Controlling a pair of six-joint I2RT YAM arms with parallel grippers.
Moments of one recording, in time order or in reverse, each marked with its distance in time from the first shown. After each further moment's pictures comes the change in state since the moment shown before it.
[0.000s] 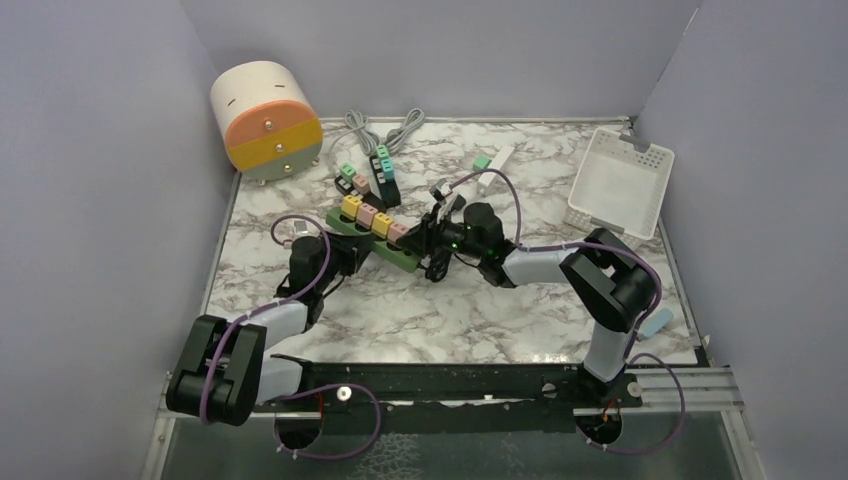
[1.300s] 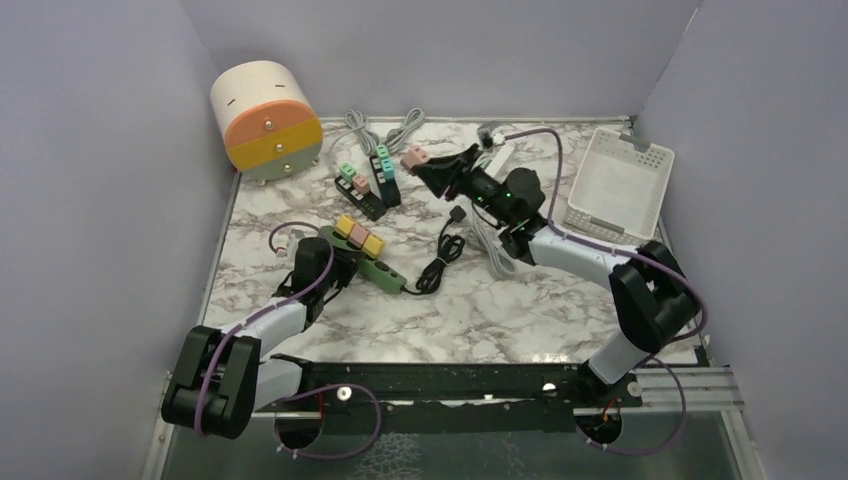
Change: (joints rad) left arm -0.020 -0.057 0.026 -0.322 -0.179 0.134; right arm -0.172 -0.163 0.098 0.106 0.066 0.148
